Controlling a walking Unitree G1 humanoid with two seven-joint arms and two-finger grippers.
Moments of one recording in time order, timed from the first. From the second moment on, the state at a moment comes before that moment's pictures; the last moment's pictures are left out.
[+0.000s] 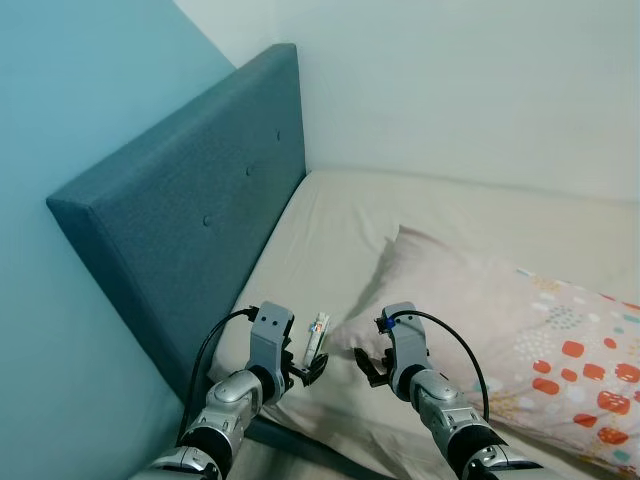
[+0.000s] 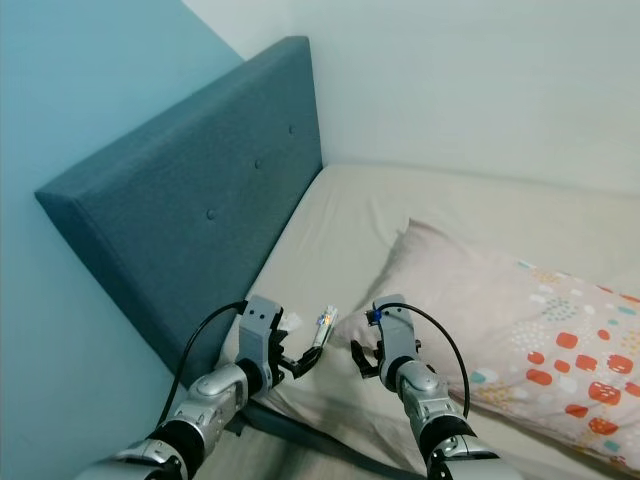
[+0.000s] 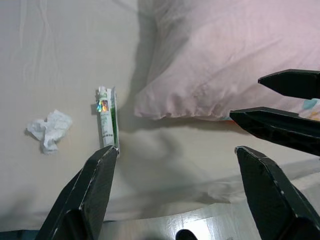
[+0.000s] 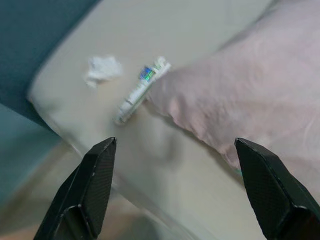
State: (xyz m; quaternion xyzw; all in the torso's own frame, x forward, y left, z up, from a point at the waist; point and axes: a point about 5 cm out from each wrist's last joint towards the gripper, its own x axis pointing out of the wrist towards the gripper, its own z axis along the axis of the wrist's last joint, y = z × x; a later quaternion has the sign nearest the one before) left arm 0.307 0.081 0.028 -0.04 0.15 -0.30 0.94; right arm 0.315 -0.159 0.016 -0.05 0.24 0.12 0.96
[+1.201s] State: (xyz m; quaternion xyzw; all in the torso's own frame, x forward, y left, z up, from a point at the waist) left arm 0.347 0.084 0.089 0.02 0.00 -0.21 0.98; right arm 0.292 -0.159 0.035 0.01 0.17 0.15 0.97
